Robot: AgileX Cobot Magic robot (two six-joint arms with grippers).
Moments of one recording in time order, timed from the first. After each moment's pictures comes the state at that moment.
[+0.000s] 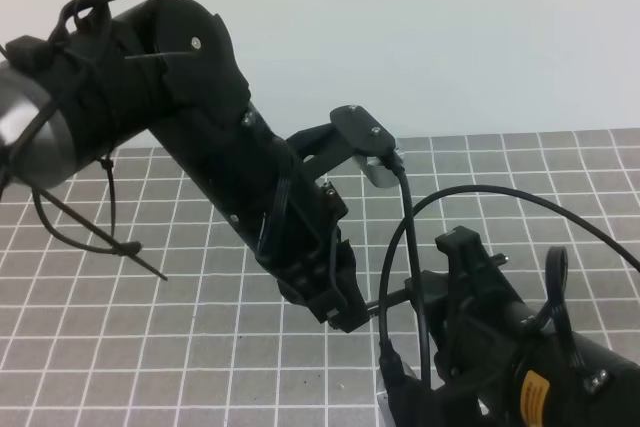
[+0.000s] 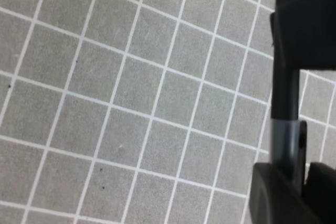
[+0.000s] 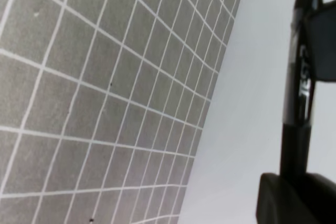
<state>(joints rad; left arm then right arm) -0.58 1.68 -1.48 -0.65 1.29 0.84 1.09 1.32 -0.75 -1.67 0.42 0.19</state>
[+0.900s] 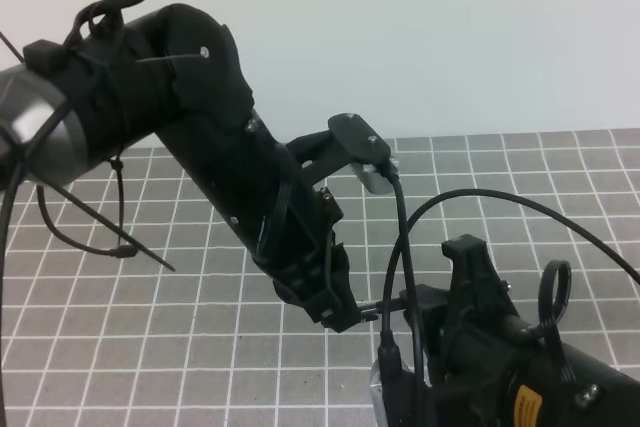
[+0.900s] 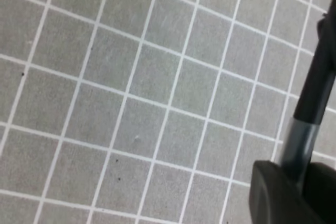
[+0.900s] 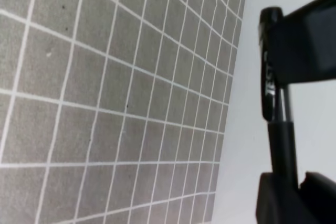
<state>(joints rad) -0.58 1.72 -1.49 -0.62 1.28 0.84 1.12 1.32 -0.73 -1.68 0.44 0.36</state>
